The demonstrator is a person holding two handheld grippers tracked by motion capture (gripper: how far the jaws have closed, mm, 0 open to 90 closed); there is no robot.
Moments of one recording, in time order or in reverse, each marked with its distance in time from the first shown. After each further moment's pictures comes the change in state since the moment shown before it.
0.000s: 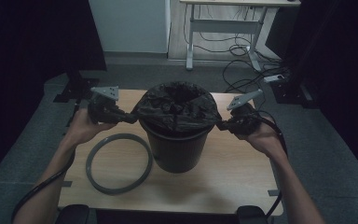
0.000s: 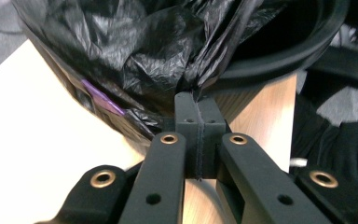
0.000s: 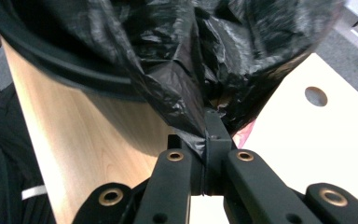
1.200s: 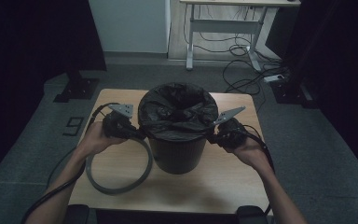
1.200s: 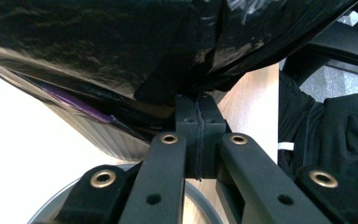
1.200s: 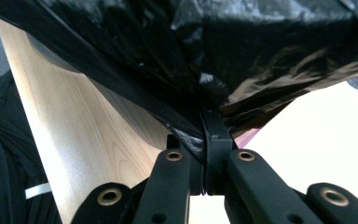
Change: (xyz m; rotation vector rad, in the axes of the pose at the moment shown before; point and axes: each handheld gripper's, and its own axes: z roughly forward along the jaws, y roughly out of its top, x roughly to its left) left arm -0.011 -0.017 0.051 0.042 -0.110 0.038; right arm 0.025 -0.019 0.043 0.046 0.017 0.021
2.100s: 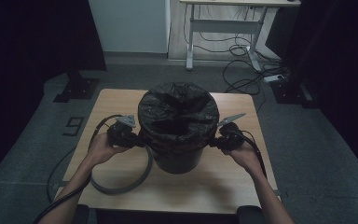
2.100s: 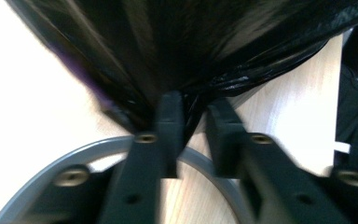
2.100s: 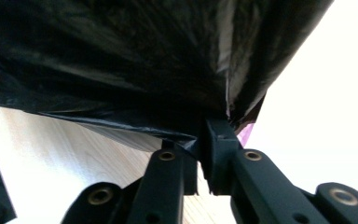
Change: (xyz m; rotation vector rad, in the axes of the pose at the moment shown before) left arm 0.015 -0.045 0.042 0.020 0.121 -0.100; right arm -0.034 -0.042 0.054 -0.014 0.020 0.199
